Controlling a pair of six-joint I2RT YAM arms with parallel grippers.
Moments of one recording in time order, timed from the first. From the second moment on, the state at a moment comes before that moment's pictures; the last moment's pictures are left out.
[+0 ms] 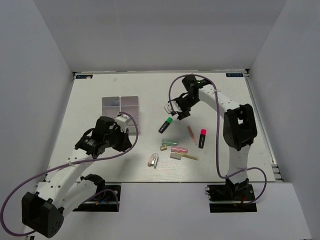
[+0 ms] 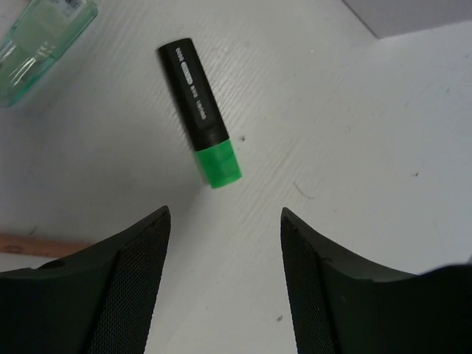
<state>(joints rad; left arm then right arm) -0.42 0.90 0.66 -0.60 0.32 -0.10 0.45 1.99 1.66 -1.01 -0.70 -1.79</state>
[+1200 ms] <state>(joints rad) -0.41 0.71 0.64 -0.57 0.30 -0.06 0.75 2.31 1.94 -1.23 -0.35 -1.95</state>
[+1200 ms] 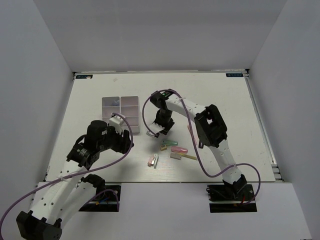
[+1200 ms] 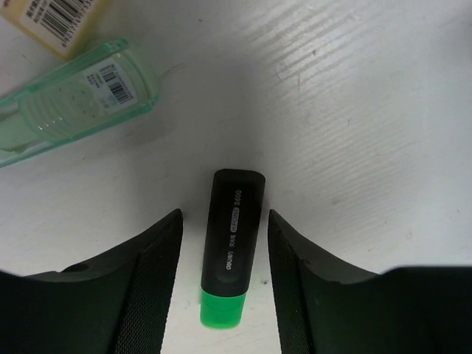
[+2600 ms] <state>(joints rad) -0.41 0.48 0.54 -0.49 0.07 -0.06 0.75 2.11 1.93 -0.95 -0.39 -0.88</state>
